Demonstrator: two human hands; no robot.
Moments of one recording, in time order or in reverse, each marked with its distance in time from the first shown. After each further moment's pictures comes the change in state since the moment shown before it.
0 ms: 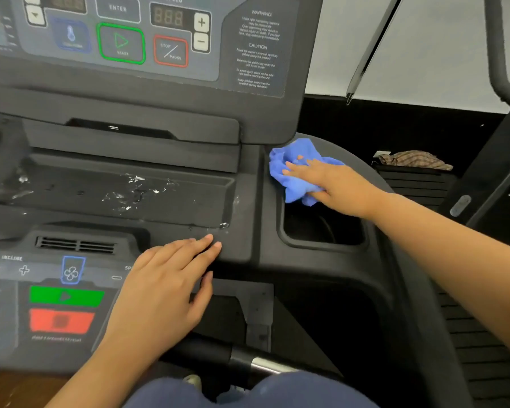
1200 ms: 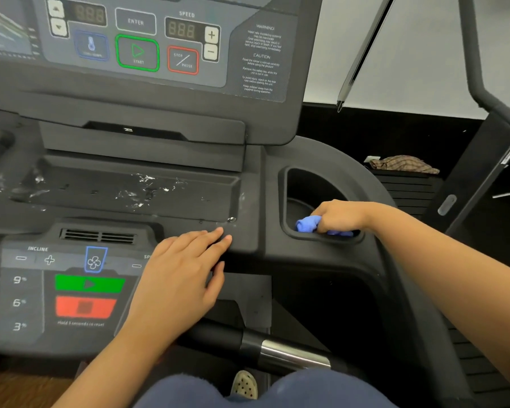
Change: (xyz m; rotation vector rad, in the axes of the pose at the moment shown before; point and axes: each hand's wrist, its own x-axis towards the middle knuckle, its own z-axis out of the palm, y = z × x) left_hand 0.000 -0.002 -0.002 0.010 -0.040 0.000; right_hand -0.023 -0.036 -0.002 0.309 -0.600 0.552
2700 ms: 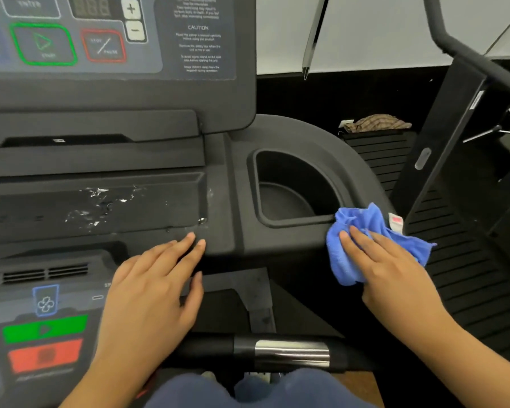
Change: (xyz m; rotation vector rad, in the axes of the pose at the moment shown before) left_hand 0.002 0.000 0.002 -0.023 0.077 0.059; right_hand -0.093 0.048 0.146 -0.408 1.008 -0.013
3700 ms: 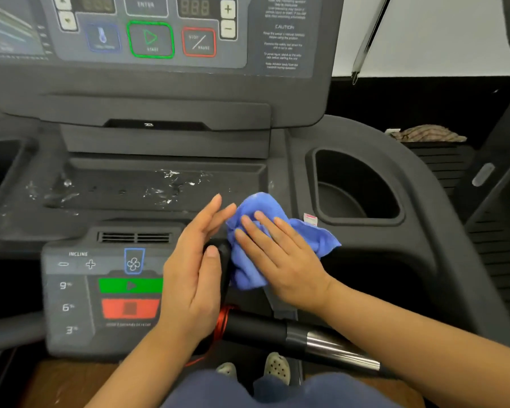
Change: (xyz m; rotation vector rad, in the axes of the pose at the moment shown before) left_hand -0.015 -0.012 -0.008 -1.031 0.312 -0.224; right_hand 0.077 -0.155 0.054 0.194 0.333 -0.662
